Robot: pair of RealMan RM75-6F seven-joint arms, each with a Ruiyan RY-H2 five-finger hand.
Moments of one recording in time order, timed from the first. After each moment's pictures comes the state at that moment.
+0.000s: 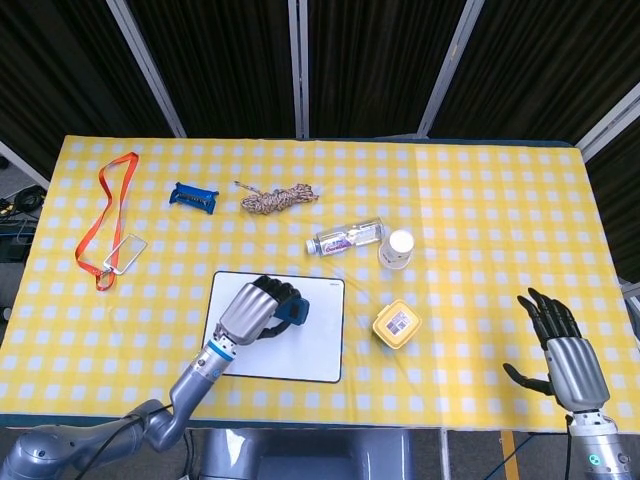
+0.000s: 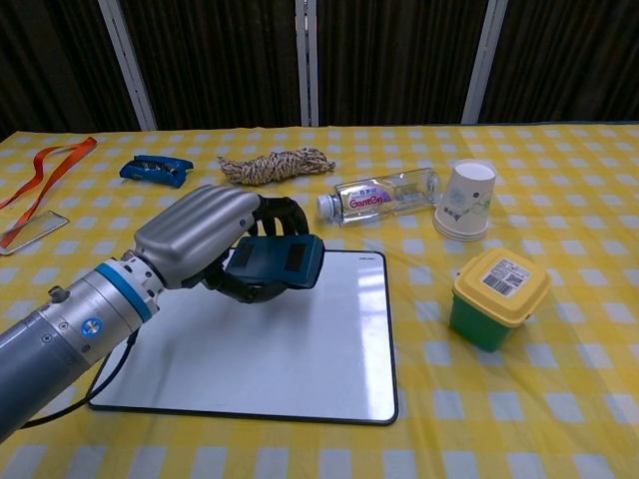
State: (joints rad) left arm -0.66 -1.97 -0.07 -0.94 1.61 1.28 0.00; right arm 0.08 -1.18 0.02 -1.61 -1.59 1.50 0.14
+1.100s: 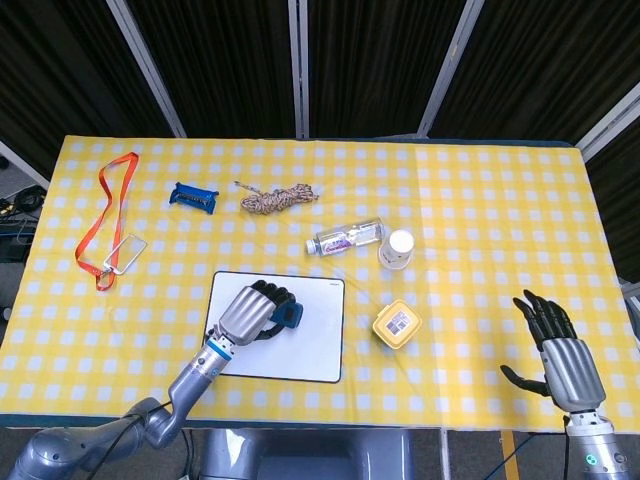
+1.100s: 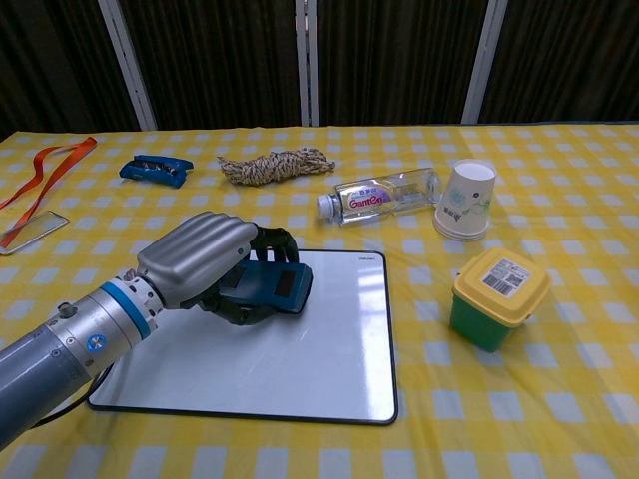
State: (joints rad) left arm -0.67 -2.04 -0.03 -0.79 1.61 1.22 -0.05; right arm 0.09 -1.18 0.02 -1.60 -1.59 1.49 0.13
